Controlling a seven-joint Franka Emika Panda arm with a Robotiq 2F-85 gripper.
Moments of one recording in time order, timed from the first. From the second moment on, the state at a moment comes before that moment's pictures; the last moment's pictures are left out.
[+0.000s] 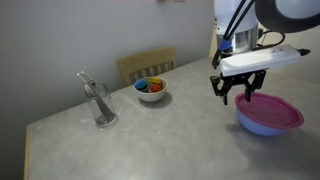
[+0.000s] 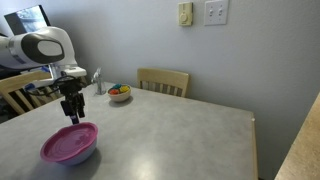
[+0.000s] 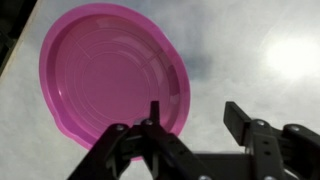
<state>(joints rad) 0.20 0.28 0.00 -2.21 -0.19 2.28 1.12</state>
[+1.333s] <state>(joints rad) 0.15 0.09 0.01 -2.22 0.05 2.29 0.80</state>
